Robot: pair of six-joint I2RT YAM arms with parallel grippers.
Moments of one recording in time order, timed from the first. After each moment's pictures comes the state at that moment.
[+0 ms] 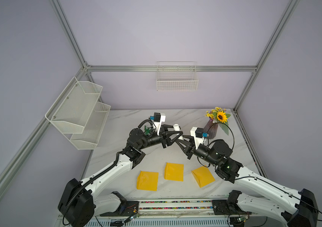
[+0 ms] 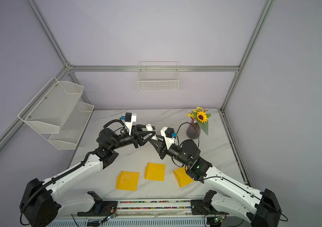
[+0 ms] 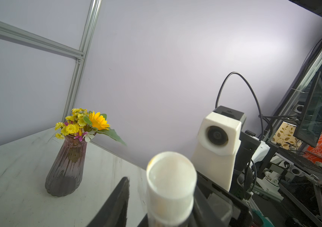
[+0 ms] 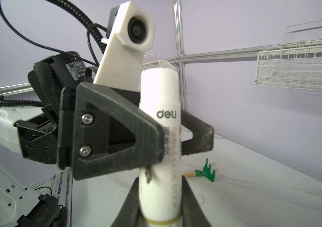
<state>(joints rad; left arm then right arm) -0.61 1.23 0.88 0.65 0.68 -0.60 0.82 1.01 0.73 0.38 -0.16 0.14</state>
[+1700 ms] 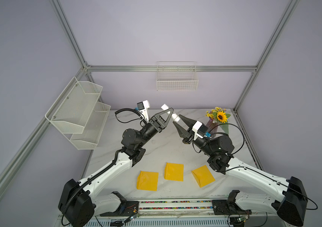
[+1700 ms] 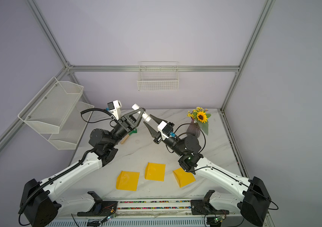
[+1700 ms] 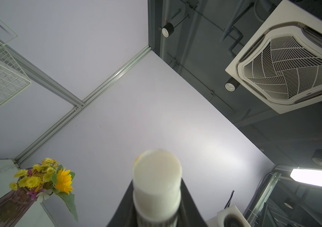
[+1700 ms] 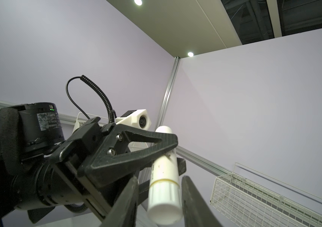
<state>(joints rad) -0.62 1.24 0.96 0.89 0.31 -1.16 0.82 1.20 0.90 0.83 -0.12 -0.27</state>
